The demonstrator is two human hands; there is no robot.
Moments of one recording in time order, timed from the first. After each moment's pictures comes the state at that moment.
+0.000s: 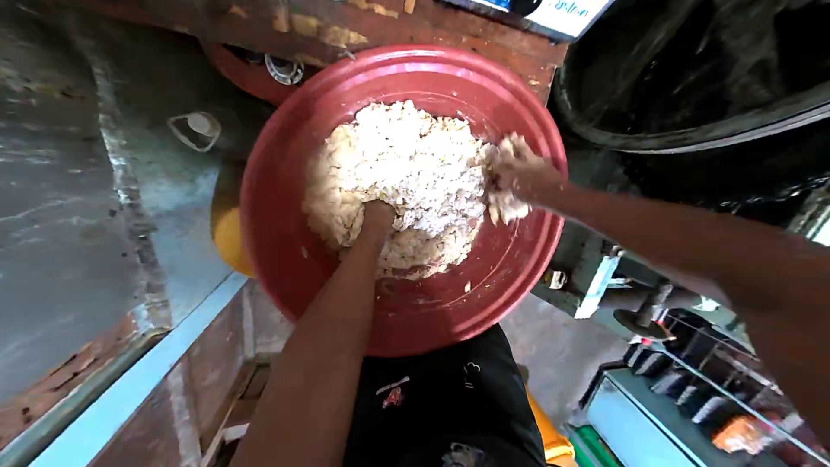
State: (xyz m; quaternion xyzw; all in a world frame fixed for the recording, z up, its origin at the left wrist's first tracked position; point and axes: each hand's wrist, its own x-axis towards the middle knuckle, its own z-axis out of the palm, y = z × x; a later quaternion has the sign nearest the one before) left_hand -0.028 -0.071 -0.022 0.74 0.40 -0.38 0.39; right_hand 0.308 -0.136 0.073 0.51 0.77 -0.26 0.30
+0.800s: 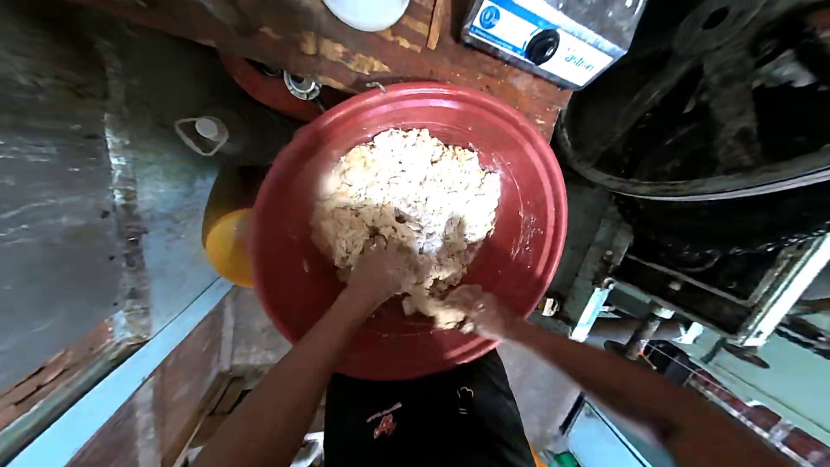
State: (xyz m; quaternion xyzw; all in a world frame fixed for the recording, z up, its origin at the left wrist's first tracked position) left_hand -0.072 -0.078 0.050 0.72 0.40 -0.31 0.47; right_hand 0.157 -0.312 0.067 0.60 0.59 -0.52 0.12
